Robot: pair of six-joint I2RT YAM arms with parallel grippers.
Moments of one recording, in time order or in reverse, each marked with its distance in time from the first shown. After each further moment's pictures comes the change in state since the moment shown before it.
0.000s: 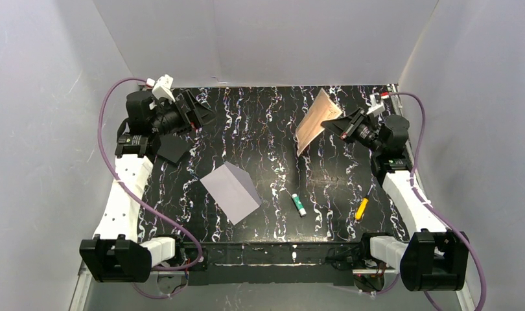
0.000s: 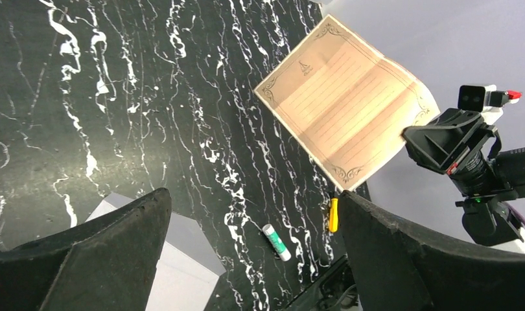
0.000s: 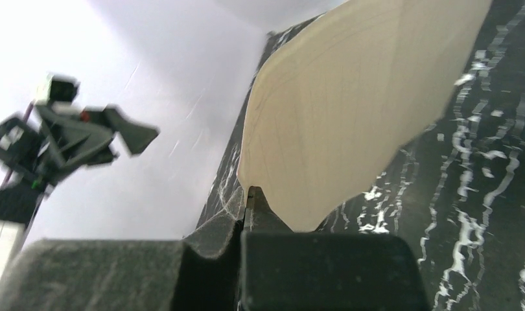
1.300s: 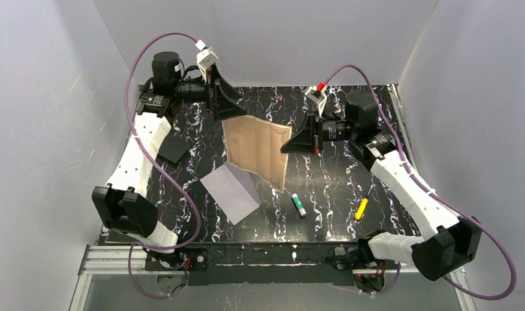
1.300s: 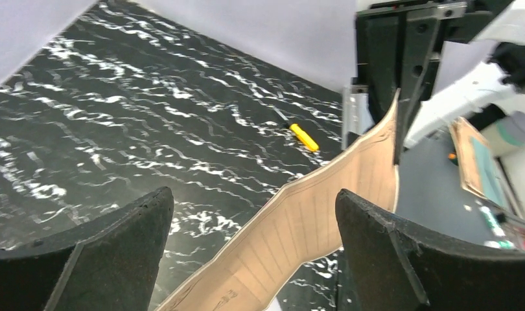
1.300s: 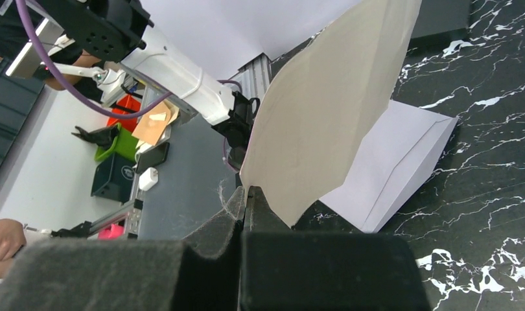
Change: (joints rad) left arm -0.176 0.367 0.432 0.019 0.543 0.510; right arm 0.410 0.114 0.439 -0.450 -0.438 -0.472
